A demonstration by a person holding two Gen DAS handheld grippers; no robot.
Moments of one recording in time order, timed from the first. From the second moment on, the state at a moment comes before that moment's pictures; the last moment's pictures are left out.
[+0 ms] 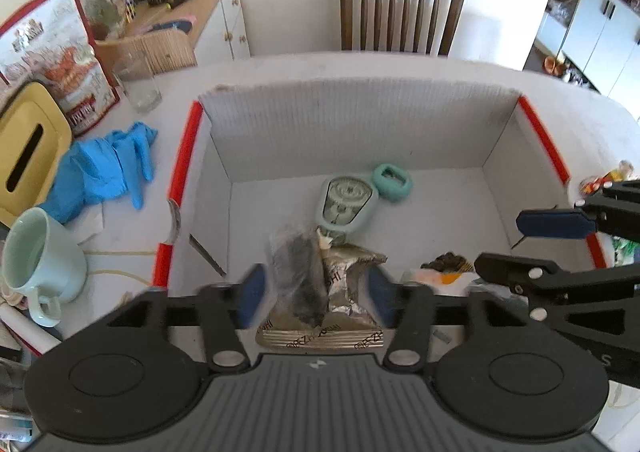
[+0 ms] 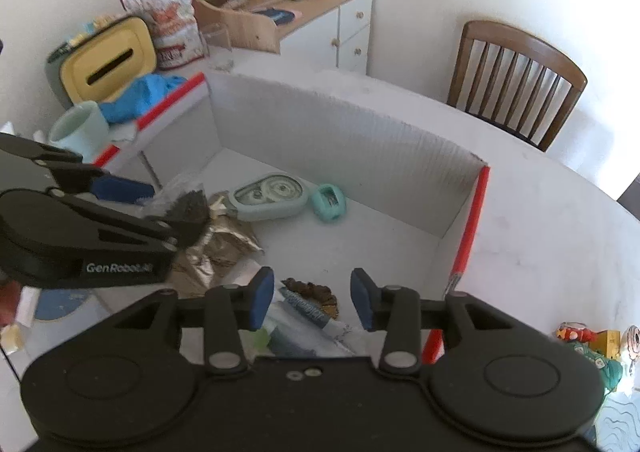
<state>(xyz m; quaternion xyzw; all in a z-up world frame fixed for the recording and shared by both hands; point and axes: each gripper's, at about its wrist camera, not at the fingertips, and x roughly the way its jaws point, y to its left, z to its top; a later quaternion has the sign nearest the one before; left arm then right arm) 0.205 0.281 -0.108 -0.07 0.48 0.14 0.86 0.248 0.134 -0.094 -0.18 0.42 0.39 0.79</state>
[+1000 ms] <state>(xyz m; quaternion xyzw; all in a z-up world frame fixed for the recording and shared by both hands) 0.139 0.194 -0.016 -0.05 0.39 0.08 0.92 0.188 0.011 0.002 -0.07 0.33 0.43 0.83</state>
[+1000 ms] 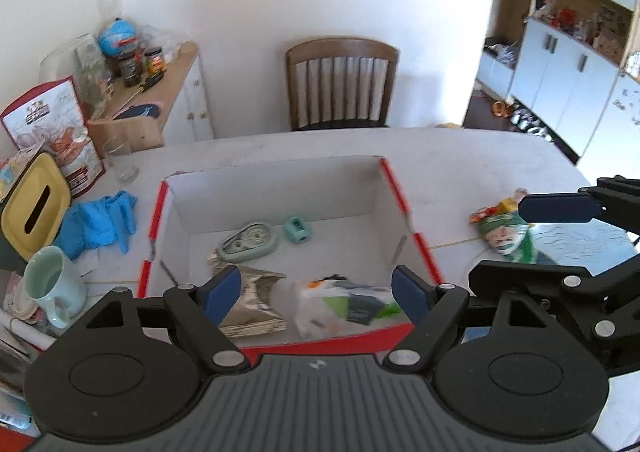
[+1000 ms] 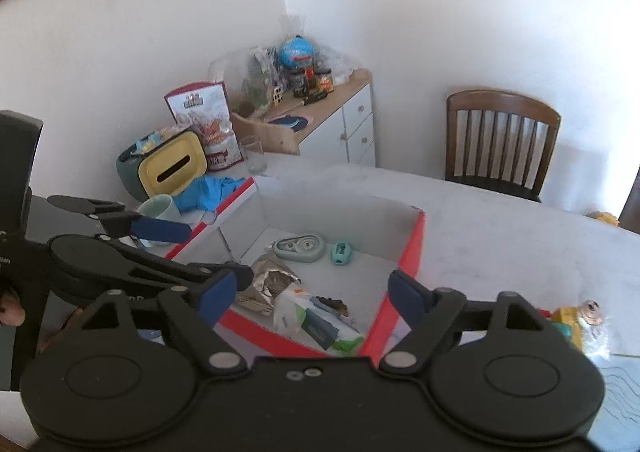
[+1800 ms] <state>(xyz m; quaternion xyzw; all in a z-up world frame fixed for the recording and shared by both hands) 0.178 0.062 -0.027 -0.09 0.39 0.03 0.92 0.214 -0.188 -0.016 -0.05 0.34 0.33 0.88</state>
